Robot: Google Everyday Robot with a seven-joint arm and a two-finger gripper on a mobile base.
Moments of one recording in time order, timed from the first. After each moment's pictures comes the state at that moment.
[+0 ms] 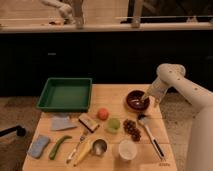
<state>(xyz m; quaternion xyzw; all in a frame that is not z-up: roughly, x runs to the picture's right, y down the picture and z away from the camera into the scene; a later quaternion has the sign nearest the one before) 0.279 0.082 0.874 -0.23 -0.23 -0.43 0.84</state>
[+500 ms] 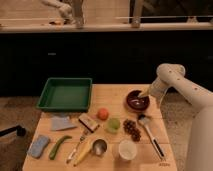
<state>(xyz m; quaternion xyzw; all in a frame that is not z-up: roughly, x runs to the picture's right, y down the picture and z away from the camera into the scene) 0.279 0.082 0.875 -0.23 -0.23 -0.43 0.84</state>
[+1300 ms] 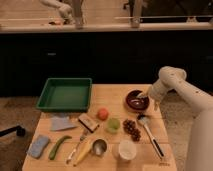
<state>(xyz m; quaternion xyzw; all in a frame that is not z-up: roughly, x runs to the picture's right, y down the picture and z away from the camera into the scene) 0.267 0.089 0.891 -0.21 -0.26 -0.39 0.86</state>
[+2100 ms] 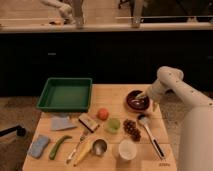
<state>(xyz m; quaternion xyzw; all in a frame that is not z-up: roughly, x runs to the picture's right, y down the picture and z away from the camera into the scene) 0.266 0.099 0.906 -0.23 -0.28 -0.38 0.85</state>
